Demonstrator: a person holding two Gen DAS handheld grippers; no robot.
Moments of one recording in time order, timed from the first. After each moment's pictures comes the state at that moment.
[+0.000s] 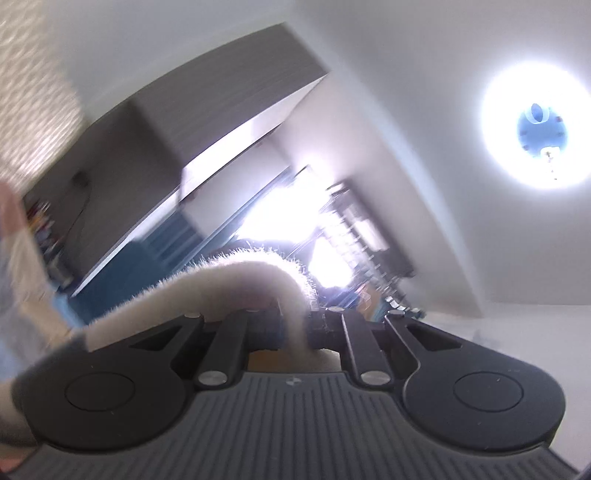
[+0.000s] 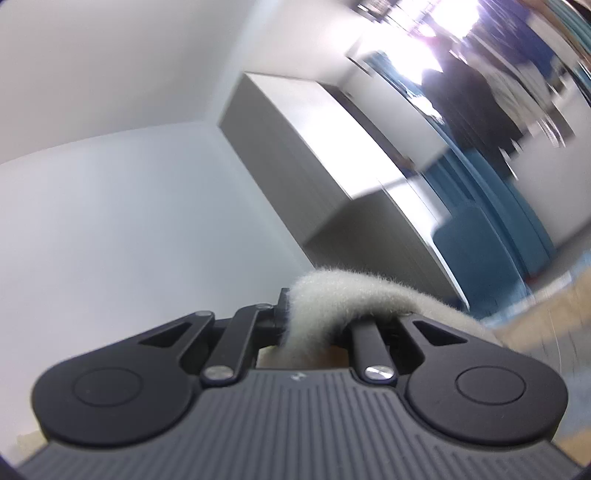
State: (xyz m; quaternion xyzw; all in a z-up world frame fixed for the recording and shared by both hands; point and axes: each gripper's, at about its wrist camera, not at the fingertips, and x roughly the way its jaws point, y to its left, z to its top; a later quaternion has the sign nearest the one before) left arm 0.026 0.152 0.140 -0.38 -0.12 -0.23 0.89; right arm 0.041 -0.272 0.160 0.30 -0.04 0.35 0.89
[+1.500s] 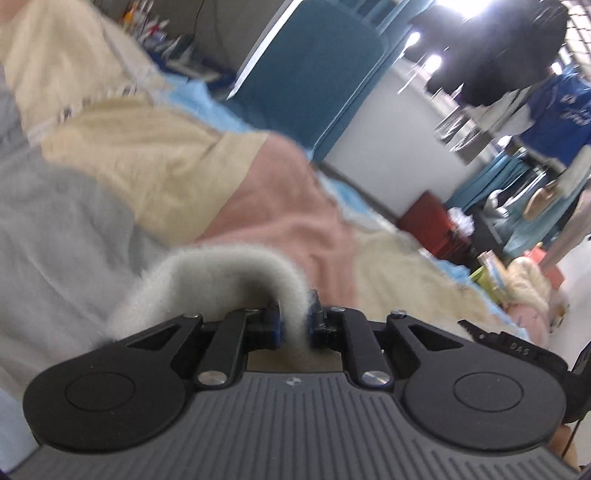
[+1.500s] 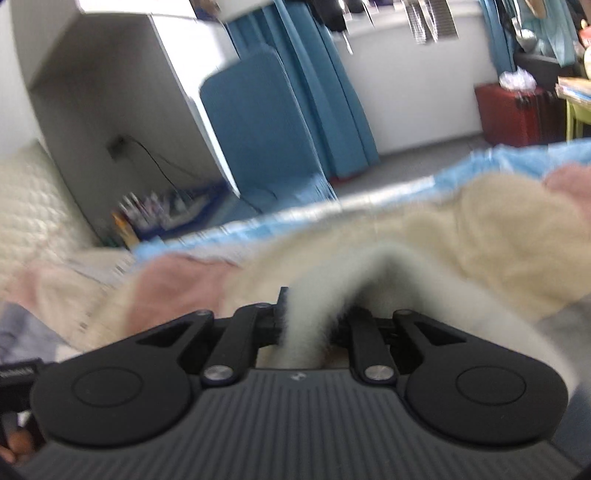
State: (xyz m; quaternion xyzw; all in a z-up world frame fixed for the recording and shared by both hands) left arm 0.742 0.140 -0.265 -0.27 0.34 -0.07 0.90; right arm 0.560 -0.218 -0.139 0.17 0.28 0.06 0.94
